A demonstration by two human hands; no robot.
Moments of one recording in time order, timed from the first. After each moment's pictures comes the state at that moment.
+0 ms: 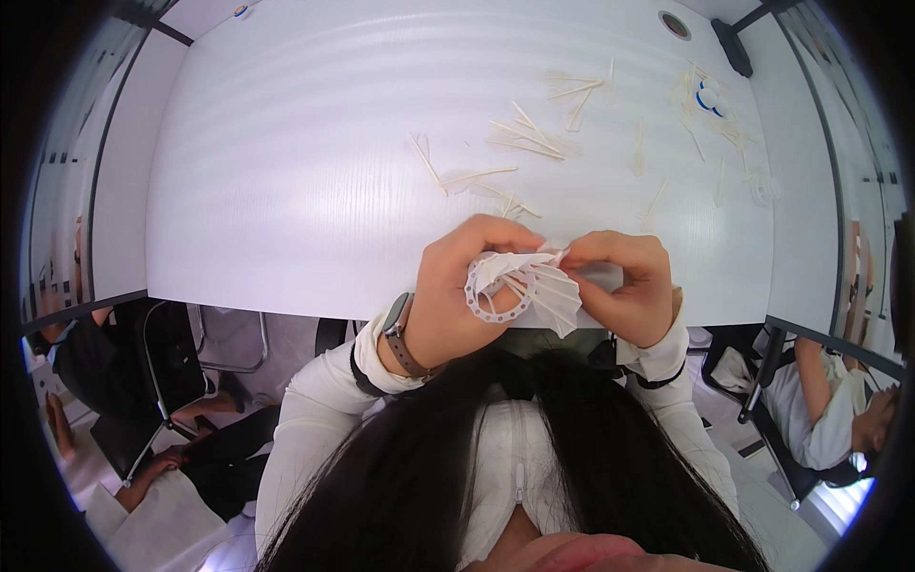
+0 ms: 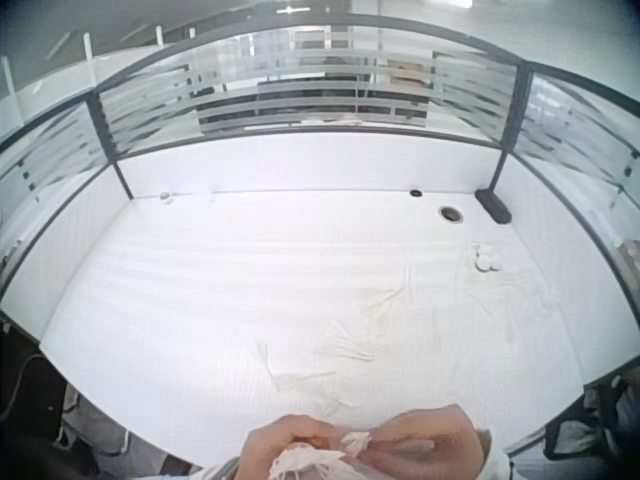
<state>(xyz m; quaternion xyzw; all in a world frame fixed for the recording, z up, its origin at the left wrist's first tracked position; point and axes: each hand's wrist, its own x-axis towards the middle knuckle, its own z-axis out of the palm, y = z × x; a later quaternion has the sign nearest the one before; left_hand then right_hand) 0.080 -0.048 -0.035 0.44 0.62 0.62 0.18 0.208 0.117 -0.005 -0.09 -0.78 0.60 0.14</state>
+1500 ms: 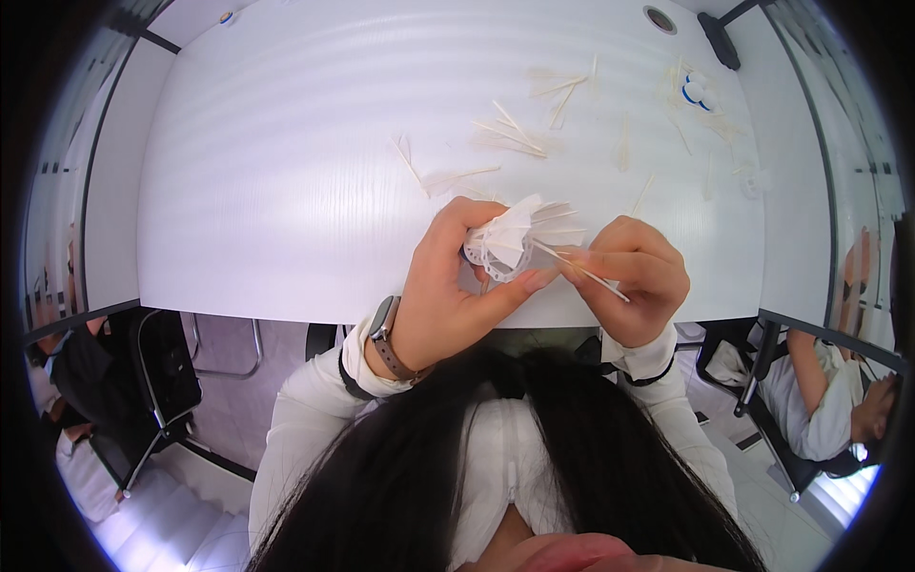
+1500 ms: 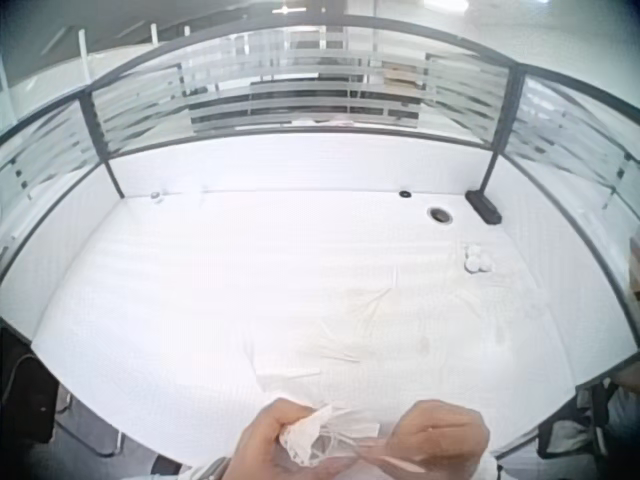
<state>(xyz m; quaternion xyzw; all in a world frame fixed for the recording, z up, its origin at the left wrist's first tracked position) 0.084 -0.043 -0.037 0.36 0.59 0.67 0.27 0.210 0.120 -0.012 -0.01 -0.82 0.45 0.34</state>
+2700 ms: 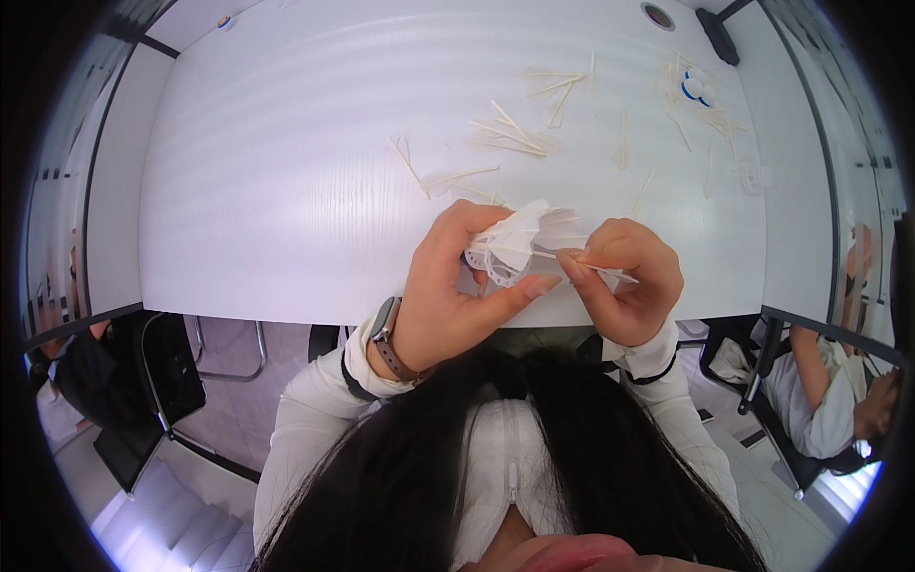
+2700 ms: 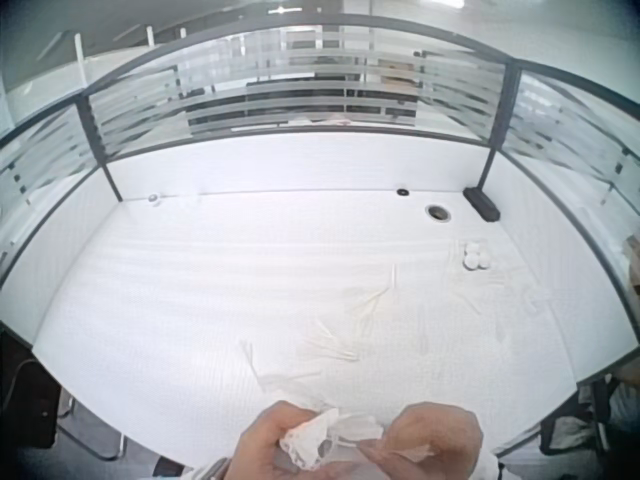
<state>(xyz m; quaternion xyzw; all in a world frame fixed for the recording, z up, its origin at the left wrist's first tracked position) 0.083 -0.047 -0.039 0.37 0.61 0.65 0.26 0.209 0.117 -0.007 -0.03 -0.82 0.48 0.31</state>
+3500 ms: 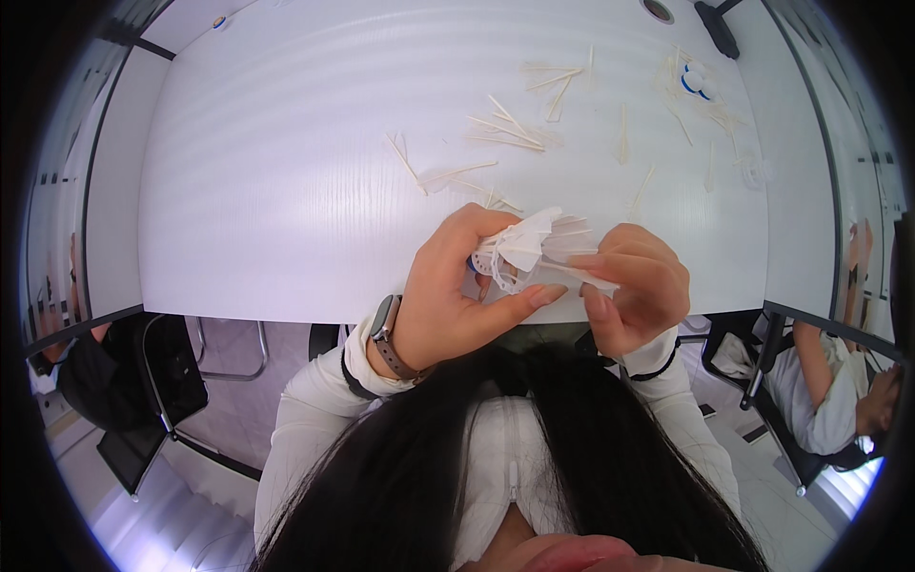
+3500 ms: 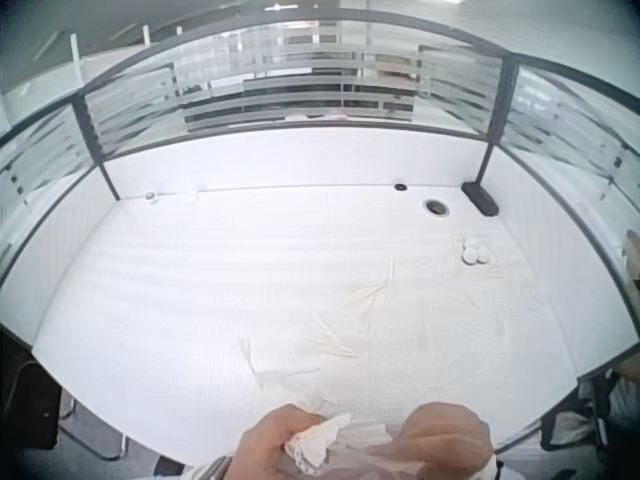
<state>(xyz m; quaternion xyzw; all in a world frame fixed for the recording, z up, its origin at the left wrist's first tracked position) 0.082 -0.047 -0.036 0.40 0.60 0.63 0.28 0.212 0.119 -0.013 0.05 -0.82 0.43 0.38</state>
